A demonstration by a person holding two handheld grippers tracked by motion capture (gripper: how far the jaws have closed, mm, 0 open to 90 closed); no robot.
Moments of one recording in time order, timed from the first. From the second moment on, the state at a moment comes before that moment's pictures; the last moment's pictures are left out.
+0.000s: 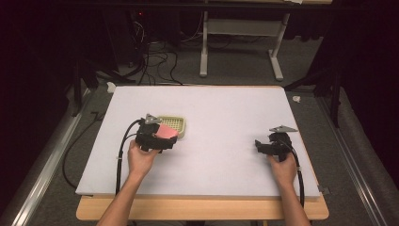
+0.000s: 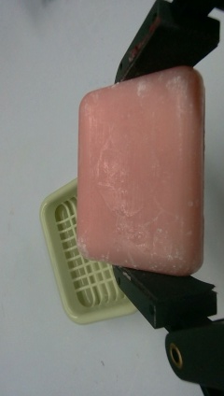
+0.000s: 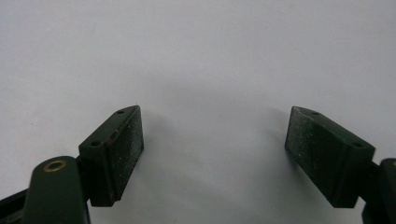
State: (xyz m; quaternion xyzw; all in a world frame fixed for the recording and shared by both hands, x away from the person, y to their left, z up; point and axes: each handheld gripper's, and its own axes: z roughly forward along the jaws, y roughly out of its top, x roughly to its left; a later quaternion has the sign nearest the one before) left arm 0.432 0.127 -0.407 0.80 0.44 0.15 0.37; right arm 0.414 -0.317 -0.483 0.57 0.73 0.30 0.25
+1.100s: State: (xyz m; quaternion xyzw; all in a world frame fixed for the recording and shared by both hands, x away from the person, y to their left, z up) left arm 0.489 0.113 -0.424 0.80 0.49 0.18 0.32; right arm 0.414 -0.317 -0.483 0.57 0.73 0.29 0.25
